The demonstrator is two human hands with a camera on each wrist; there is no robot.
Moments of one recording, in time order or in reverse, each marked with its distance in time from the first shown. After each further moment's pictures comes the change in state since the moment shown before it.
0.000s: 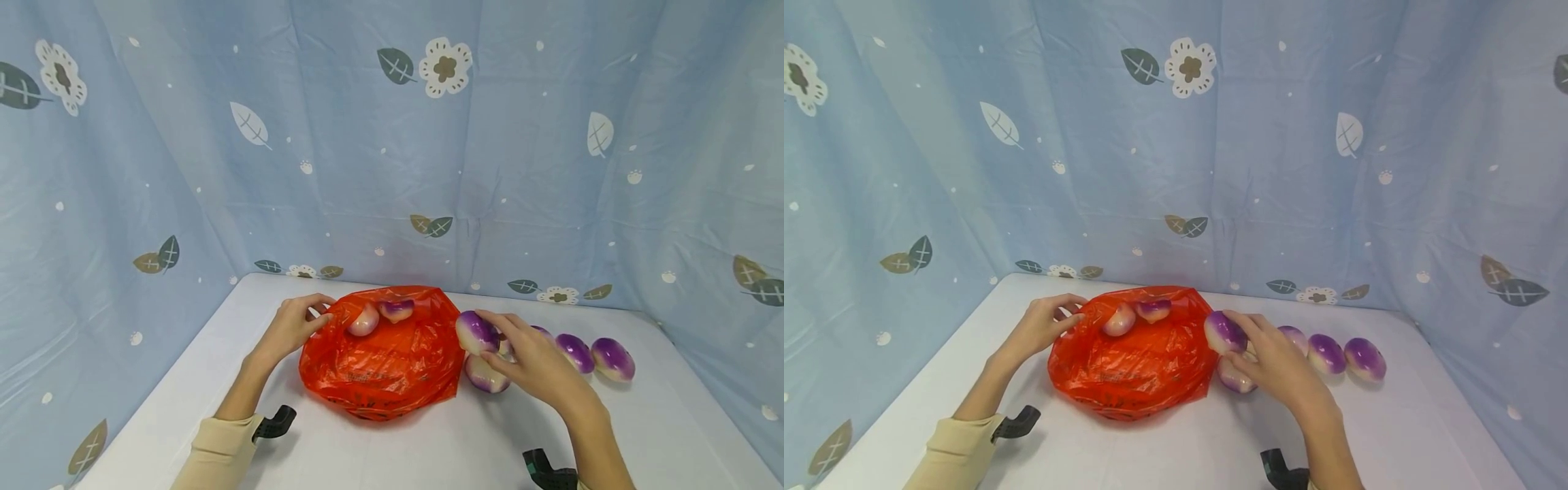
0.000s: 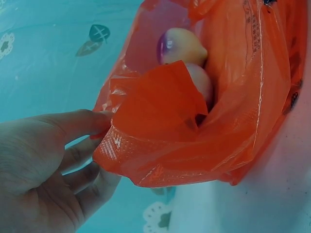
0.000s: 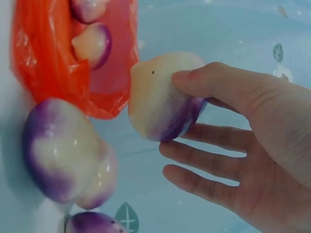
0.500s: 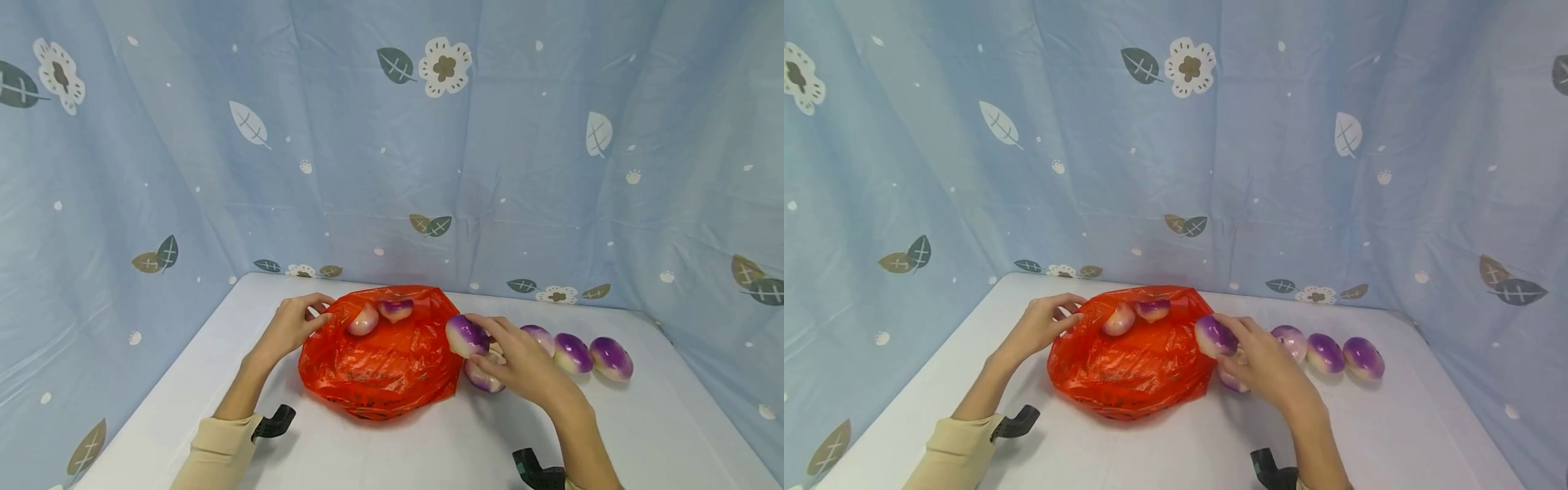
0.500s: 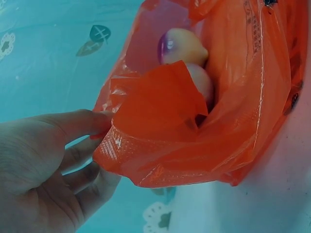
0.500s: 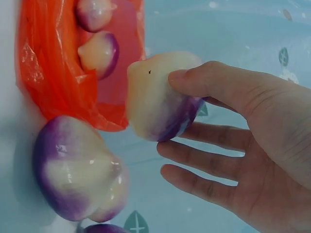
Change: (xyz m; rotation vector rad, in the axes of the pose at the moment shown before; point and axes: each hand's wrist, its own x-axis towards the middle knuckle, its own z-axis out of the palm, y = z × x) left_hand 0.001 0.000 0.000 -0.001 0.000 -0.002; right_hand 0.005 -0.005 0.011 0.063 -0.026 -0.020
